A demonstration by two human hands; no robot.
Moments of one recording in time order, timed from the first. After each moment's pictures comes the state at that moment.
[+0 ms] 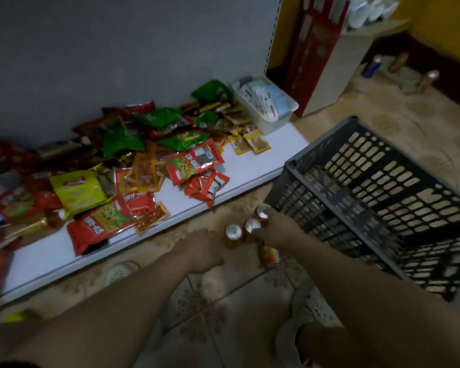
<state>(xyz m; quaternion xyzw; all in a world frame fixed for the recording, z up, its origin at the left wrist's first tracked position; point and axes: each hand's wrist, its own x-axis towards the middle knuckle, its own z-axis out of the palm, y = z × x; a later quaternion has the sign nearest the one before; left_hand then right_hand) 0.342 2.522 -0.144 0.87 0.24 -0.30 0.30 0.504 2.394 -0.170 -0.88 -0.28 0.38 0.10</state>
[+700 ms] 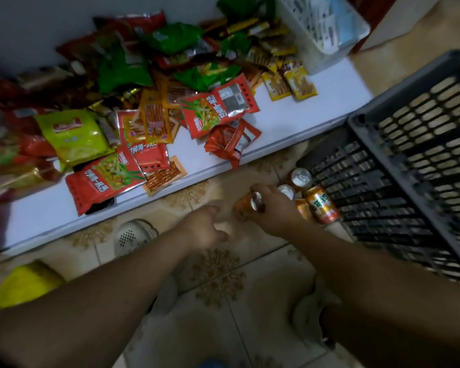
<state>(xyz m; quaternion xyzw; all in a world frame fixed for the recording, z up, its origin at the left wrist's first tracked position) 0.317 2.563 -0.229 0.78 0.35 -0.29 0.43 0.470 2.442 -0.263 -0.83 -0.38 0.37 0.17</state>
